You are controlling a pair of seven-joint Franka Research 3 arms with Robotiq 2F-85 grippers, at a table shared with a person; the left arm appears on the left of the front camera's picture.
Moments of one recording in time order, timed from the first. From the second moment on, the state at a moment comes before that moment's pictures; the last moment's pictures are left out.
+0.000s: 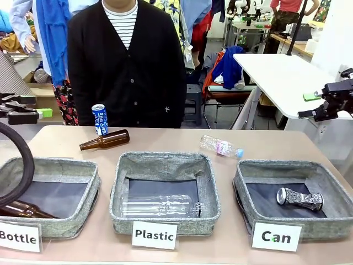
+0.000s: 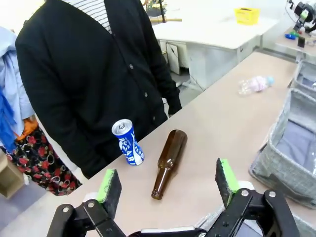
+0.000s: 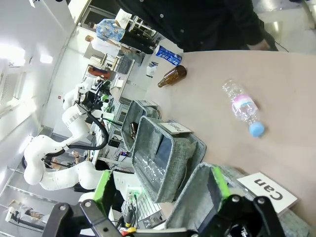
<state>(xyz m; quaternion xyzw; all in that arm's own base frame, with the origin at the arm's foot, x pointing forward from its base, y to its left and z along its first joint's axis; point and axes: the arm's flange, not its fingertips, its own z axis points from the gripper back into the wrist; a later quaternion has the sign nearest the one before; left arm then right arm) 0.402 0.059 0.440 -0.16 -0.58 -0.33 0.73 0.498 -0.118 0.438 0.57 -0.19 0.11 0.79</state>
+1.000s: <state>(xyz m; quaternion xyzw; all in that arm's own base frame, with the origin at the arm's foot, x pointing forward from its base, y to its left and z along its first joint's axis) 0.554 0.076 0.406 -0.15 -0.44 -0.49 0.73 0.498 -0.117 0.438 0.57 -0.19 0.11 0.79</state>
